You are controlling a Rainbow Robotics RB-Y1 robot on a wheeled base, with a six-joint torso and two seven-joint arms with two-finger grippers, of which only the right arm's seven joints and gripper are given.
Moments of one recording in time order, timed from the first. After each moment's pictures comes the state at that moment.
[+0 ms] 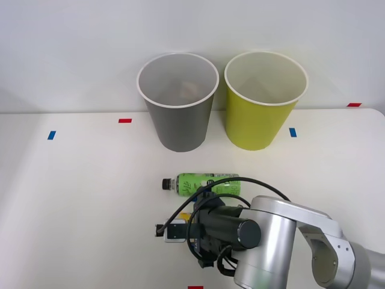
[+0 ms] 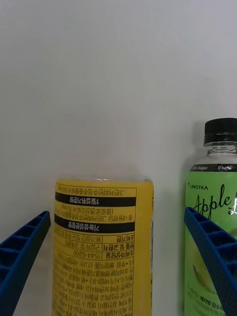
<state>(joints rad) -0.48 -0.56 1.04 -2.08 -0.27 1.18 1.92</state>
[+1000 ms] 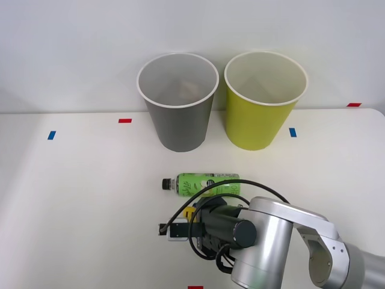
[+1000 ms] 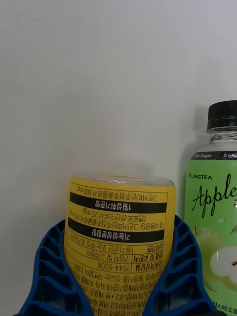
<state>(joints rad) -0.46 -0.55 1.03 -2.04 -0.24 1.18 1.94</state>
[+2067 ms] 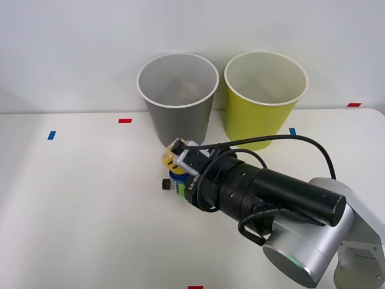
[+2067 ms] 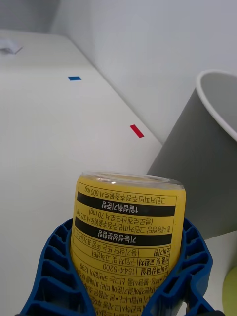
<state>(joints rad) -0.17 -0.41 0.57 -2.30 -0.35 0.90 1.89</state>
